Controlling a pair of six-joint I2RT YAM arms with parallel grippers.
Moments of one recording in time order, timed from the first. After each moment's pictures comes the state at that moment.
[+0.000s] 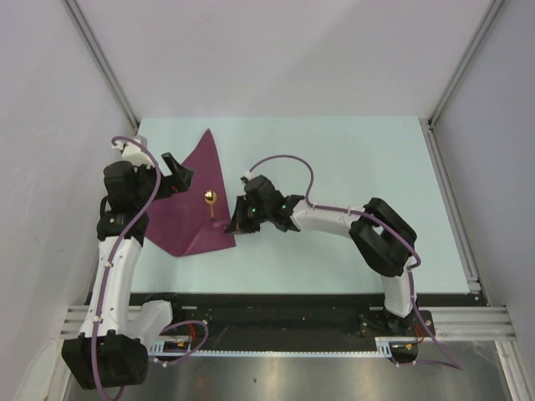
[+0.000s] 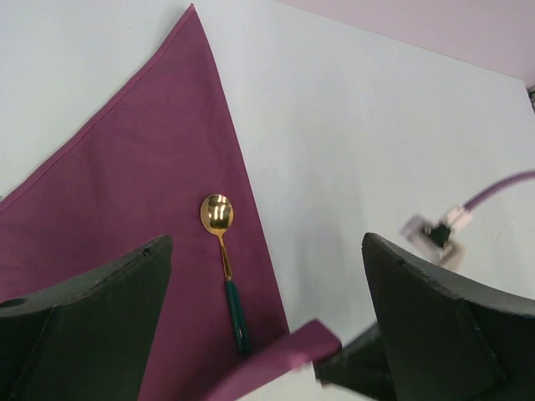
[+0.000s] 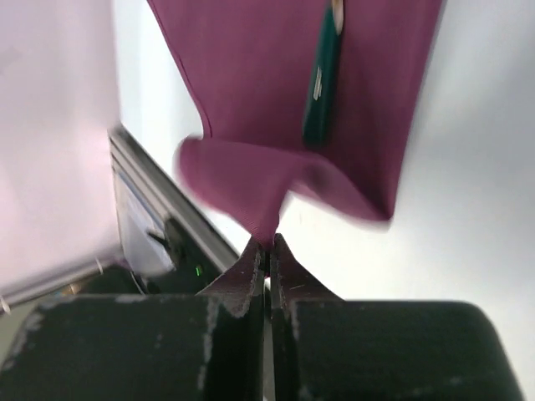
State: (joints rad) left arm 0.10 0.93 0.90 -0.32 0.29 -0.31; right arm 0.97 1.95 1.33 -0.05 -0.29 0.96
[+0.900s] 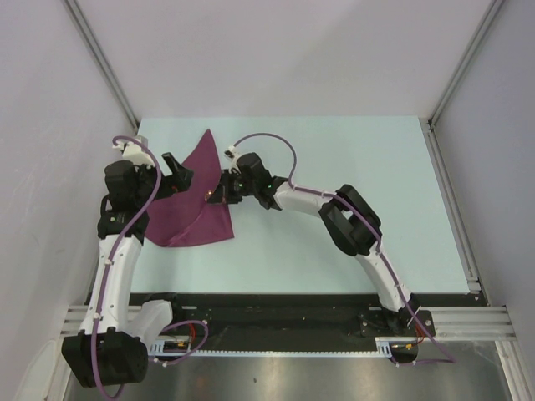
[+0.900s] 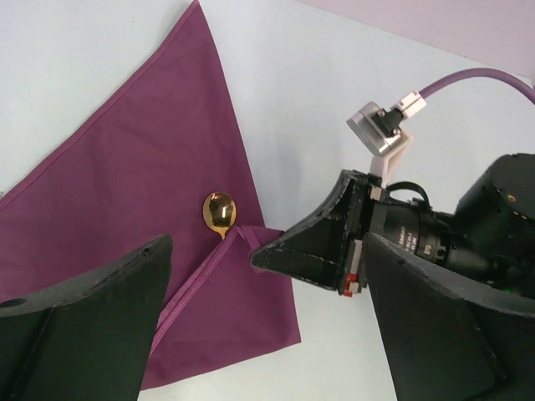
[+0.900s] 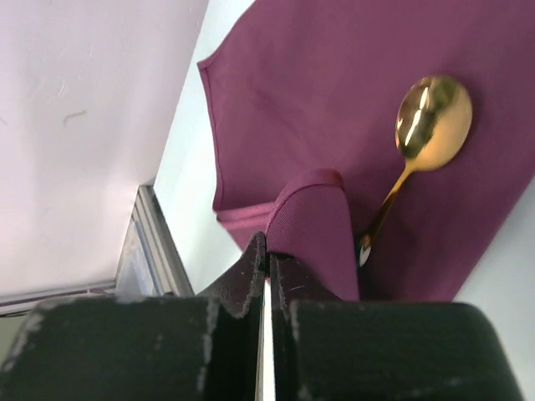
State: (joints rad) left arm 0.10 0.95 0.90 -0.32 0.28 -0.30; right arm 0.84 2.30 1.73 0.15 -0.44 0.81
